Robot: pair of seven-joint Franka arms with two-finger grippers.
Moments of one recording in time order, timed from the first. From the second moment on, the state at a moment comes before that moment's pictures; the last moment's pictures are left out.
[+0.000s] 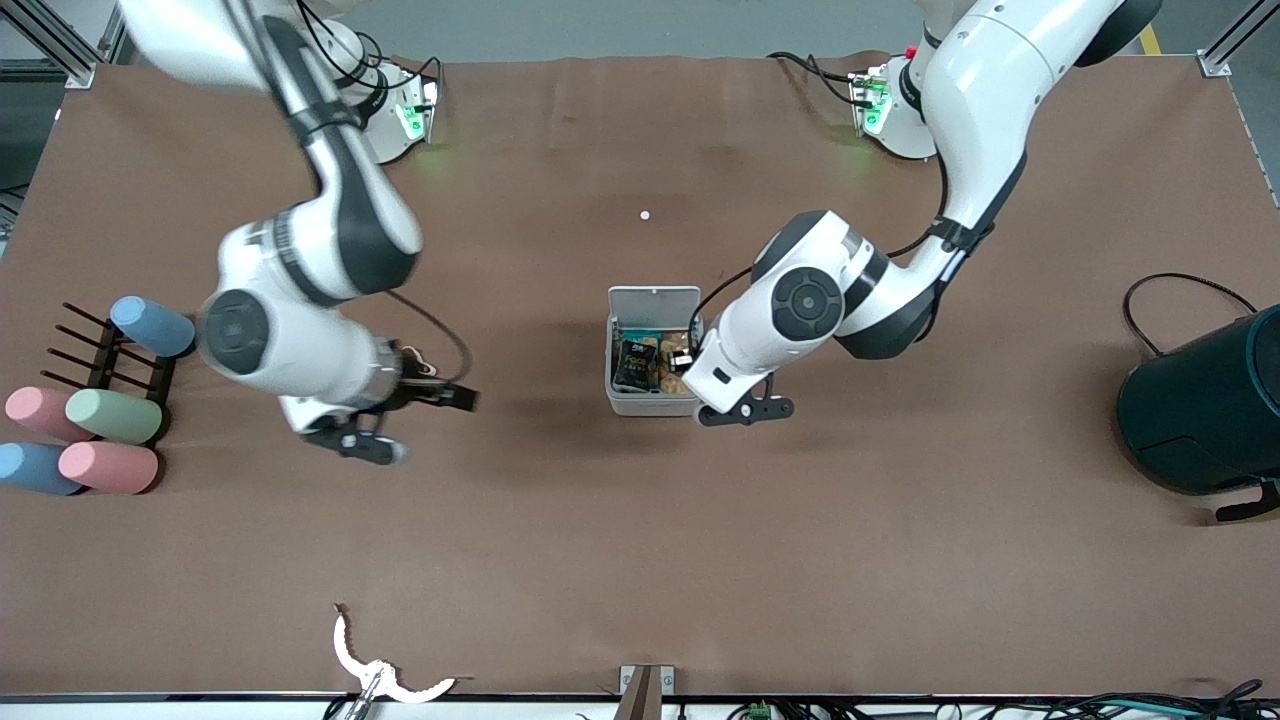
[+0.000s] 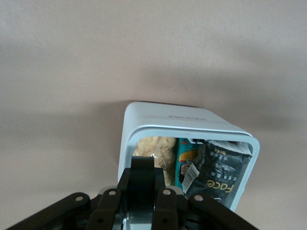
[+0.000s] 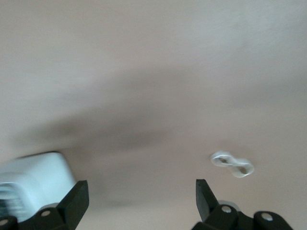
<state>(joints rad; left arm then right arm) -0.17 0.67 -0.57 -1.51 0.08 2.11 -0.81 0.29 0.40 -0.04 -1.68 0.25 1.97 0.35</state>
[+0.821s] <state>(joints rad) -0.11 0.64 -0.57 -1.48 0.08 2.11 -0.82 0.23 0.38 -0.02 -2.30 0.18 2.63 0.00</state>
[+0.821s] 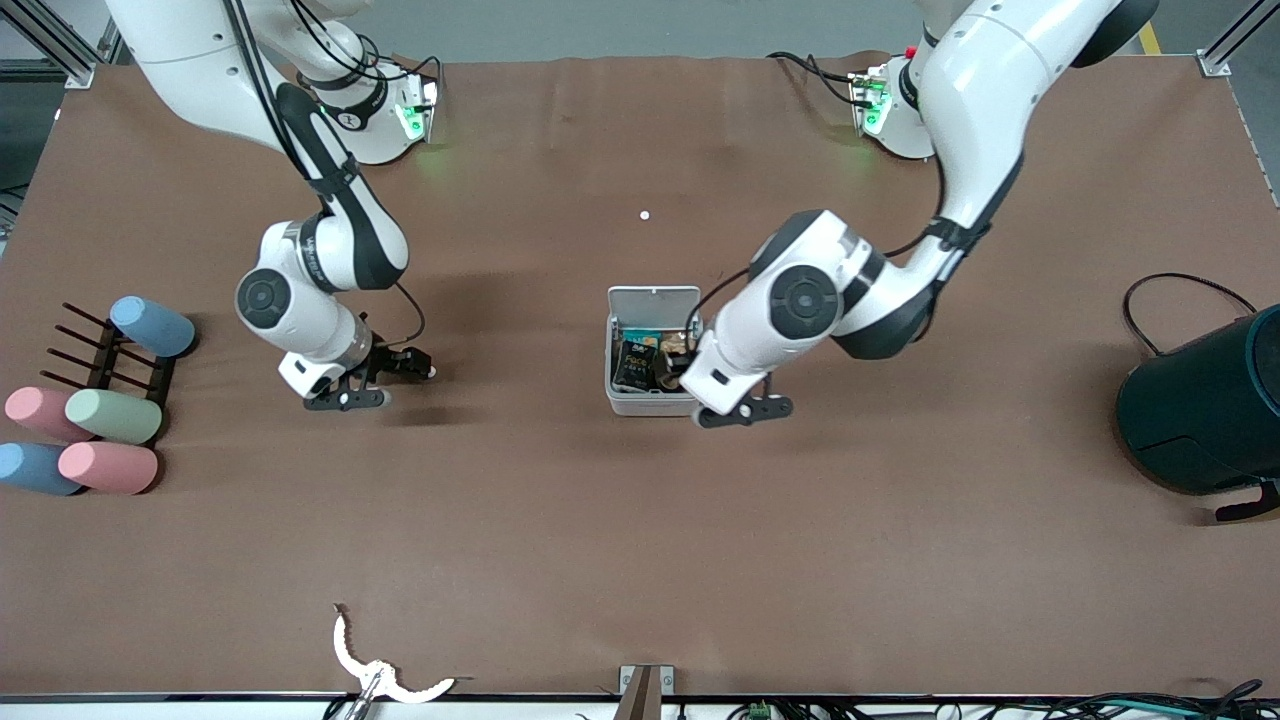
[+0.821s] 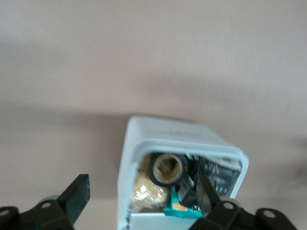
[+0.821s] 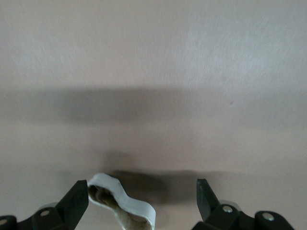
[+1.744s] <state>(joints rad) 0.09 0.17 -0.29 -1.38 0.08 1.54 -0.12 0.30 0.37 -0.02 -2.32 0.18 2.63 0.00</state>
